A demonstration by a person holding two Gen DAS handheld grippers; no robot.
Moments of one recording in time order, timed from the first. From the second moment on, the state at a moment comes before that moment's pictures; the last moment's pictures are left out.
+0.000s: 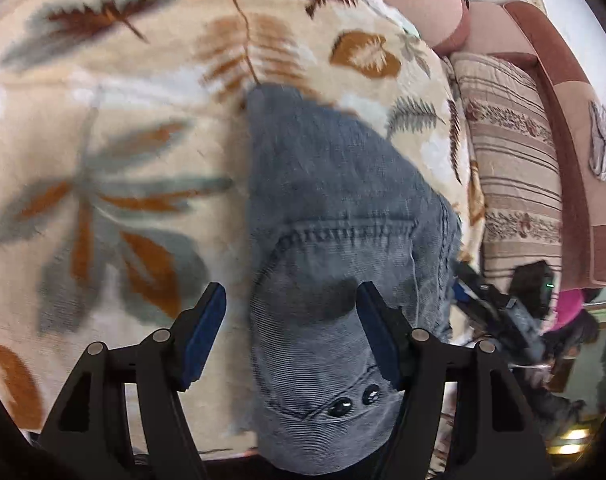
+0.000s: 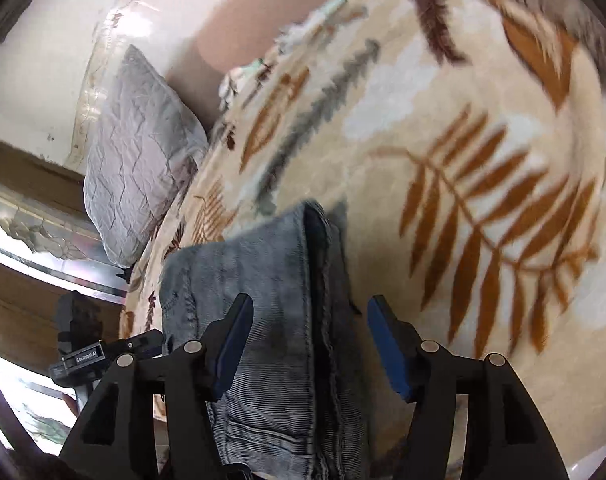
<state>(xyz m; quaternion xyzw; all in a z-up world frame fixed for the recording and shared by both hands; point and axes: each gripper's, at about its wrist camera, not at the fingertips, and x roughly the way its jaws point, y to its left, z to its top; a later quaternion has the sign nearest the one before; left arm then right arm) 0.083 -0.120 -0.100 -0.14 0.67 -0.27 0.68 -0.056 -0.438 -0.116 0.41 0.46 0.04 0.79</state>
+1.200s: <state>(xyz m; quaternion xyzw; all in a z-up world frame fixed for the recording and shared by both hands) 0.185 -0.045 -0.076 -0.04 0.59 -0.13 0.80 0.113 -0.255 -0.070 0.07 0.50 0.01 0.86</state>
